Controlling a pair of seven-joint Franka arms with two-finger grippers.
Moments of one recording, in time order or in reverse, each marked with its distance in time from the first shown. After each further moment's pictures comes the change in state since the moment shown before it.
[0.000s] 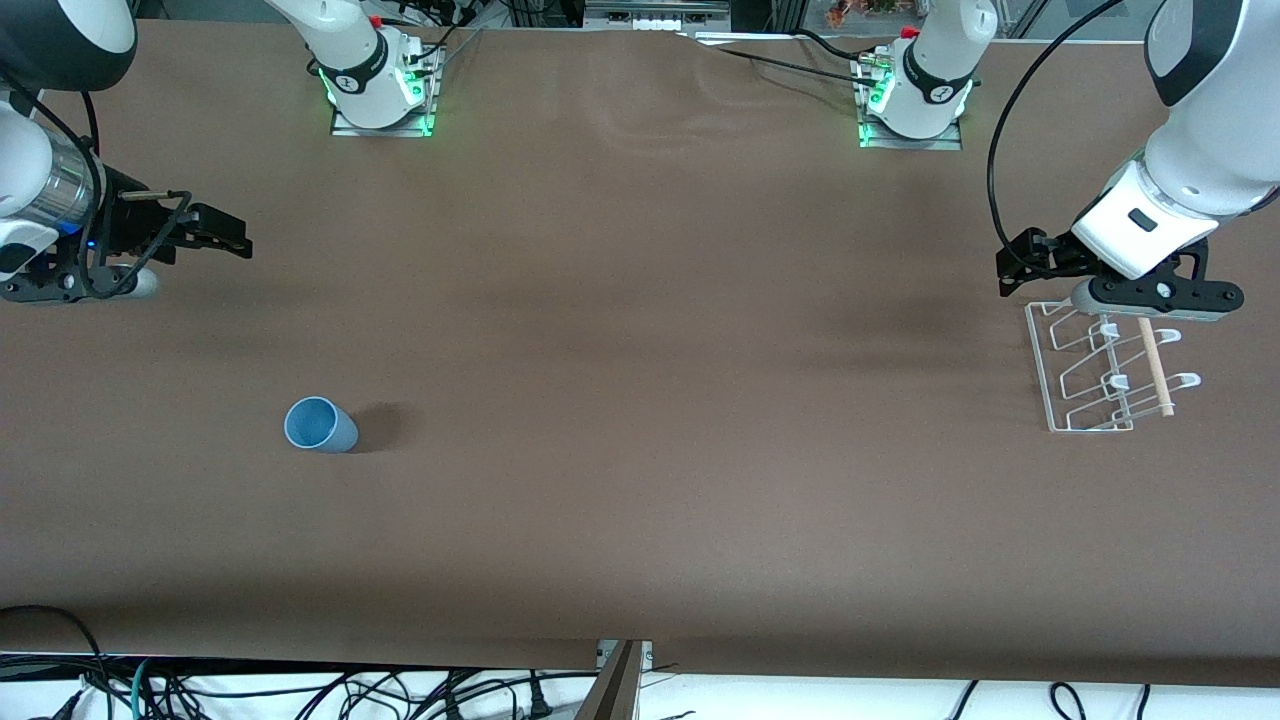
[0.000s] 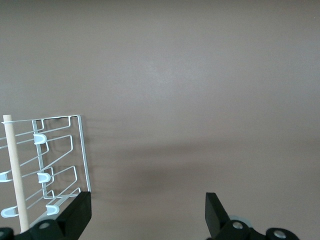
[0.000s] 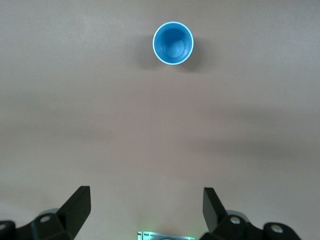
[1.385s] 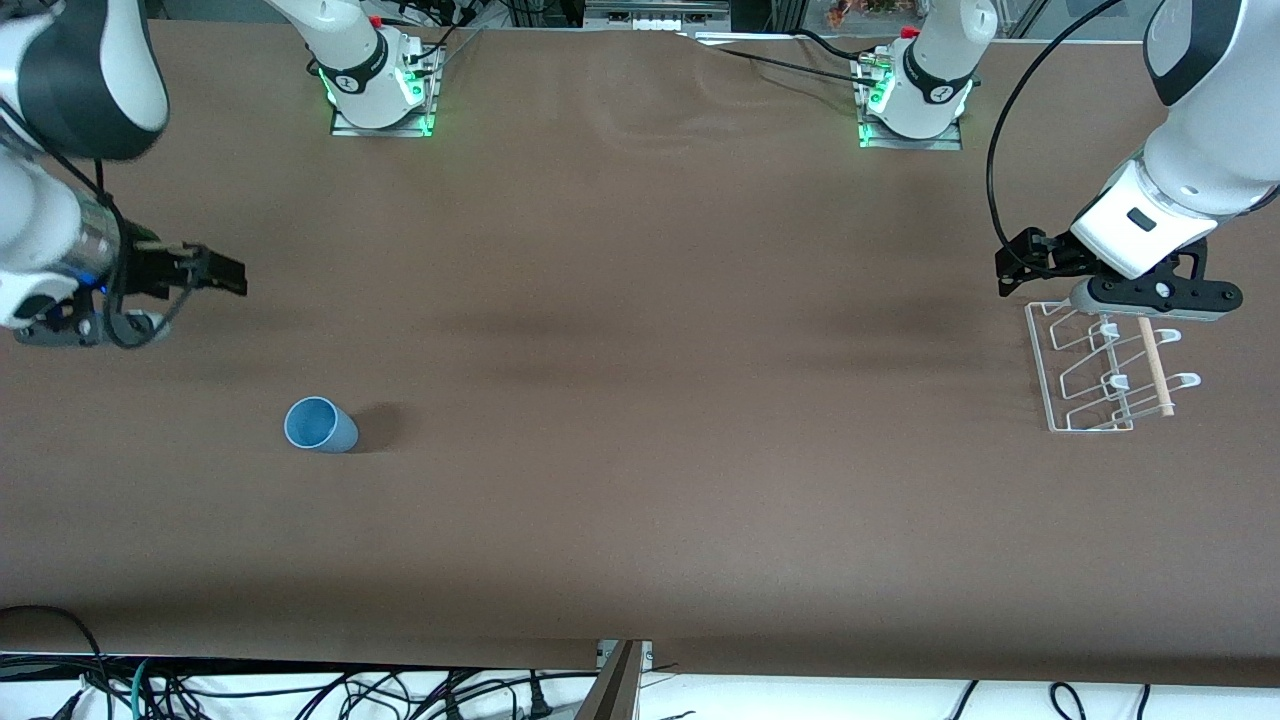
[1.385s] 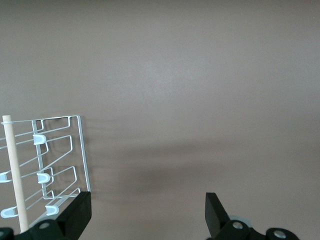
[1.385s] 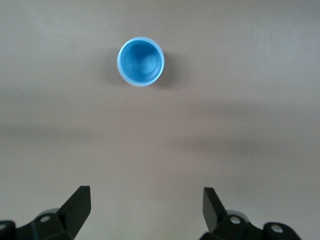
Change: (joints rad) left arm -0.001 0.000 -0.002 0.001 0.000 0.000 0.000; right arm -0.021 0.136 -0.007 -0.003 -0.090 0.155 -0.022
